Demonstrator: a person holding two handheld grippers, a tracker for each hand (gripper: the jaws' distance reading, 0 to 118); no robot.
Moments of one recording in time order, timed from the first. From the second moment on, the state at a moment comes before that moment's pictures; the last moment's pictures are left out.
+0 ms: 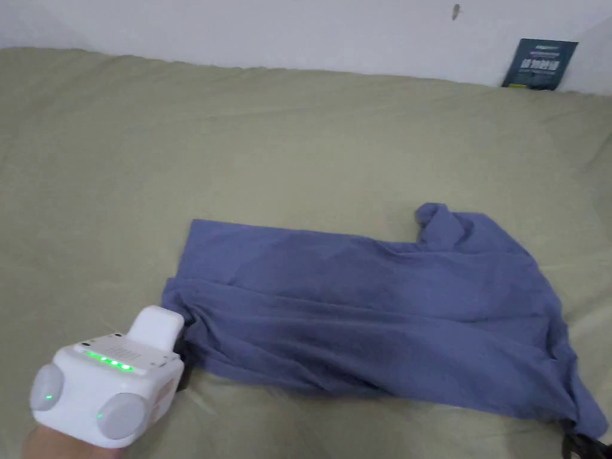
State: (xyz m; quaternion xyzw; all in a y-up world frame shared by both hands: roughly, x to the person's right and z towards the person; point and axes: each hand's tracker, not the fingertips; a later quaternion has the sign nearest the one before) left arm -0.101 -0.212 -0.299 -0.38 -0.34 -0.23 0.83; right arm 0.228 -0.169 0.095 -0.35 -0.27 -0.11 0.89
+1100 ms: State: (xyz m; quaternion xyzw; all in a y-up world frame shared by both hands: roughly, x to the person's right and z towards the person) left arm -0.167 -0.131 -0.244 -0.38 -0.35 -0.24 0.82; right arm 0.295 -0.142 0.131 -0.43 -0.22 -0.16 0.86
